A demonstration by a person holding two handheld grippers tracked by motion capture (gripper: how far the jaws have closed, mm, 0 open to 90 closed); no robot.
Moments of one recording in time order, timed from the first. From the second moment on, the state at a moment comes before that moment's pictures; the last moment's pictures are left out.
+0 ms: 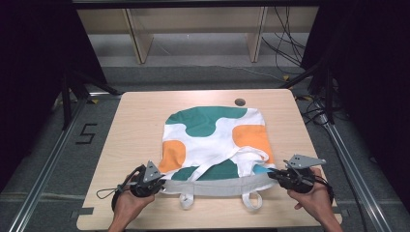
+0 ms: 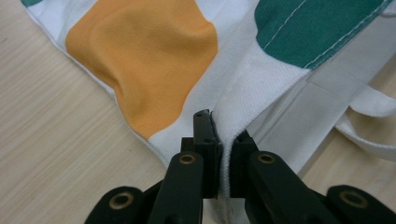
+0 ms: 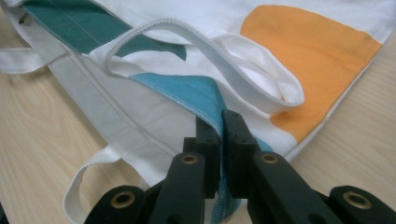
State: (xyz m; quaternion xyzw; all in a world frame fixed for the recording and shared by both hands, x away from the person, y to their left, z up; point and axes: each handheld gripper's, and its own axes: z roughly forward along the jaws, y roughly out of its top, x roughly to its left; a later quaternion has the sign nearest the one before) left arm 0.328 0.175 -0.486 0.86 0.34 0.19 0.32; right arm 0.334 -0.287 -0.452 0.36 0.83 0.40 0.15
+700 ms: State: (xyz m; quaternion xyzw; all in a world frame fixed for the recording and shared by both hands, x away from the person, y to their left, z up) left arm 0.324 0.176 -0.483 0.87 0.32 0.16 0.33; right arm 0.332 -0.294 -0.451 0.36 0.83 0.40 0.14
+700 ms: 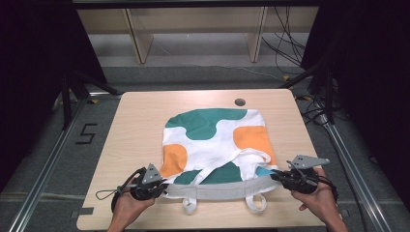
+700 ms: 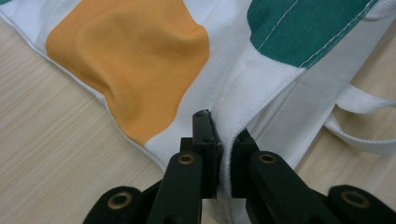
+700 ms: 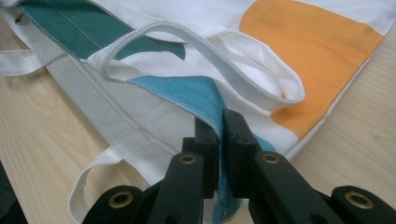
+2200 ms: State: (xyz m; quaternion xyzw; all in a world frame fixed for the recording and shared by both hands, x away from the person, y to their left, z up) left arm 0.364 0.182 -0.314 0.89 0.28 0.09 0.36; right arm 0.384 -0.301 -0.287 0.35 0.84 0.40 0.09
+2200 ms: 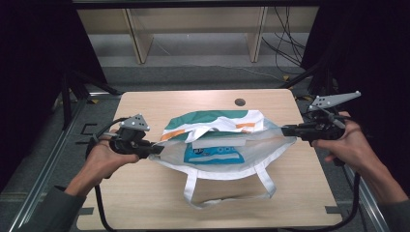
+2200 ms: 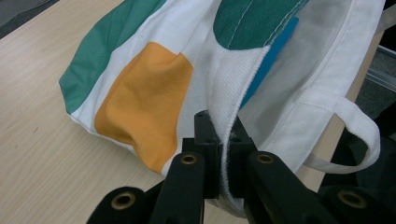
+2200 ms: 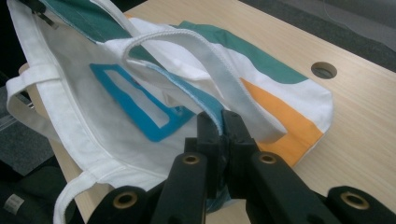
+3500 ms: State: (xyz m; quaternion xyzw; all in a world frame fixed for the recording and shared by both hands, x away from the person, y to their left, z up) left arm 0.412 0.178 -0.217 0.90 0.27 0.08 0.33; right arm 0.419 -0.292 -0.190 0.34 0.87 0.33 0.12
